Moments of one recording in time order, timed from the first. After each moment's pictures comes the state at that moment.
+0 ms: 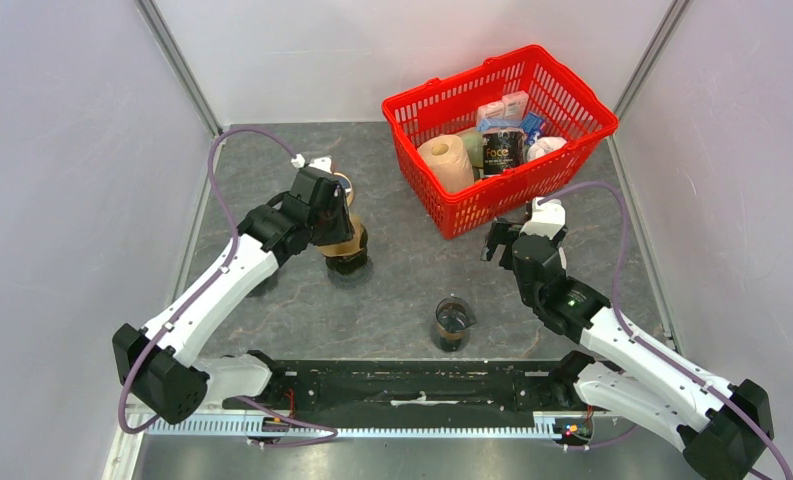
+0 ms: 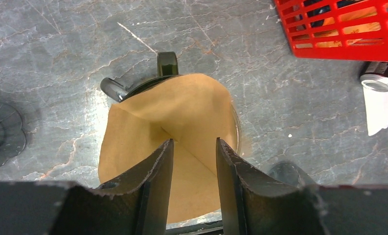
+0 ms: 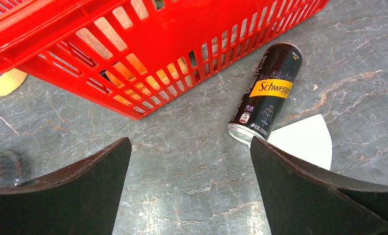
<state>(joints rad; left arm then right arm) -0.56 1.24 1.19 -0.77 -0.18 -0.56 0.69 0.84 0.60 -0.16 0.66 0.42</state>
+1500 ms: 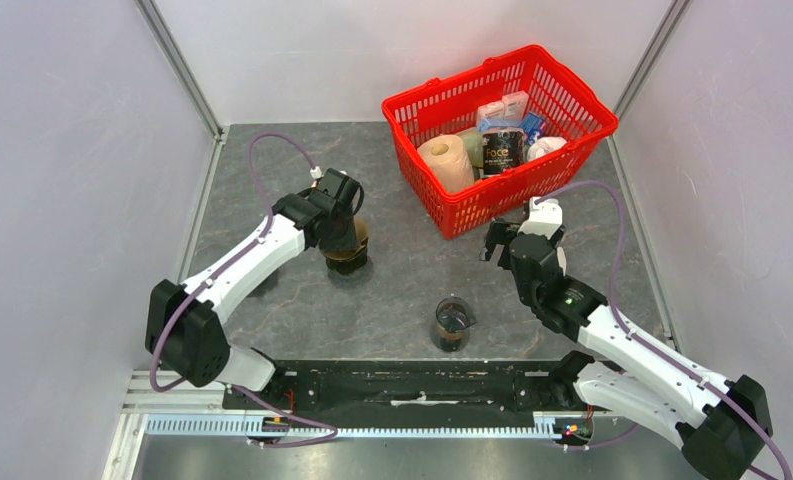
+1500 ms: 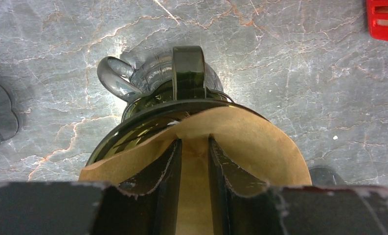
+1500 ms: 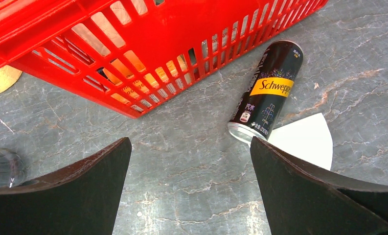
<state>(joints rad) -0.55 1.43 1.19 -0.81 -0.19 -0.59 0.69 0.86 0.60 -0.15 0.66 0.42</state>
